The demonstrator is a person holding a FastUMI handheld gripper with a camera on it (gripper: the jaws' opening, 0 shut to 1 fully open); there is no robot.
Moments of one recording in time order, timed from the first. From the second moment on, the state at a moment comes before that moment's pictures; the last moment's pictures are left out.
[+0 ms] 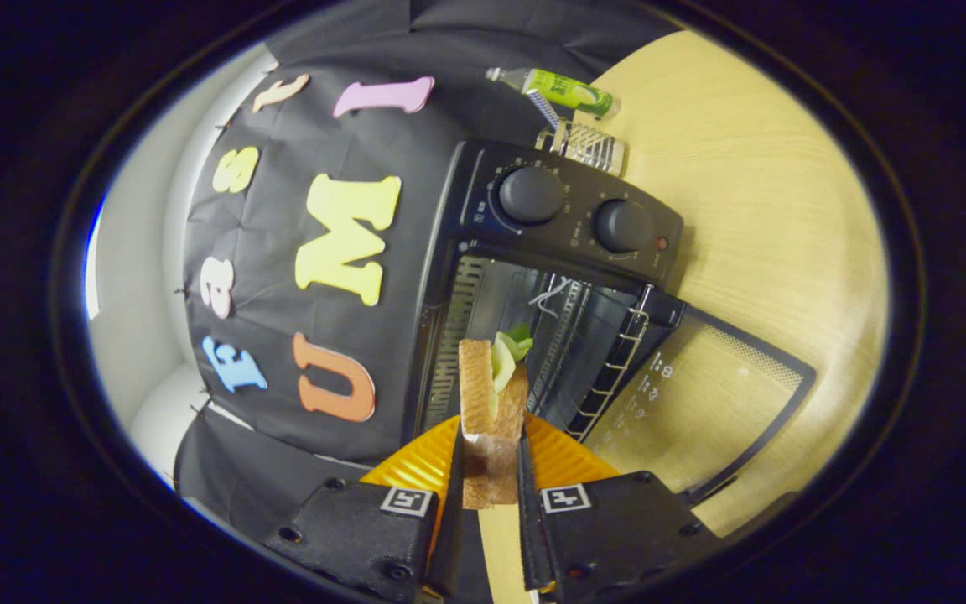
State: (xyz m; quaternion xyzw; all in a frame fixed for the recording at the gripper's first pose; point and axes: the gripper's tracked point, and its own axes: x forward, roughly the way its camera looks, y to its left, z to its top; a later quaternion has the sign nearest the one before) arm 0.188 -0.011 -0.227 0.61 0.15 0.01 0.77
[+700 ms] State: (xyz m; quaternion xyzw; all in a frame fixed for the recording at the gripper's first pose) arm 0.265 -0.016 -0.258 0.58 0.09 -0.09 0.80
